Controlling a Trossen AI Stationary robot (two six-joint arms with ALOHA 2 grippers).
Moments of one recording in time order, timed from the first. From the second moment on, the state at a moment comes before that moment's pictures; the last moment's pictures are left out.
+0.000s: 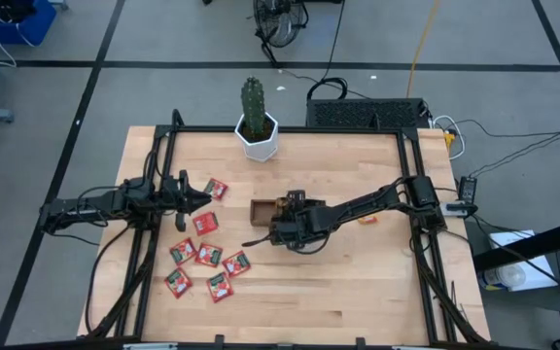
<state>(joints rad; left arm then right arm) 0.11 0.04 0.07 -0.10 0.02 -0.16 0.17 2.05 1.47 -0.66 0.59 -0.01</state>
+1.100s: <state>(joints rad) 0.11 0.04 0.07 -0.10 0.02 -0.16 0.23 1.58 1.20 -1.26 0.47 0.82</state>
